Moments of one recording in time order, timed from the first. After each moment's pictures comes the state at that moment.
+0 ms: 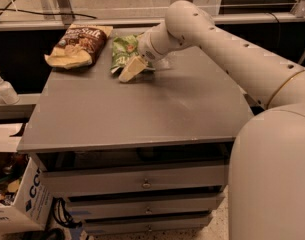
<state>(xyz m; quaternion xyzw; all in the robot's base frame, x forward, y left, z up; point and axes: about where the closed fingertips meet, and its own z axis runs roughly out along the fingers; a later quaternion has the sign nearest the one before) 0.775 0.054 0.832 -0.57 0.70 0.12 0.42</state>
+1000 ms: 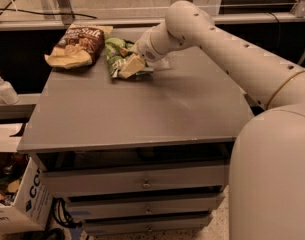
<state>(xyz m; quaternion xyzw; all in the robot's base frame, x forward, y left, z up) 0.775 0.053 0.833 -0.57 0.69 0.12 0.42</state>
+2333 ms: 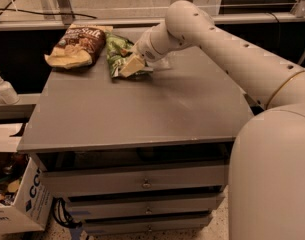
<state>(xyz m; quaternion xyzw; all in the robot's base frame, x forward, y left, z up) 0.775 0.054 0.834 -0.57 0.69 0.12 0.42</state>
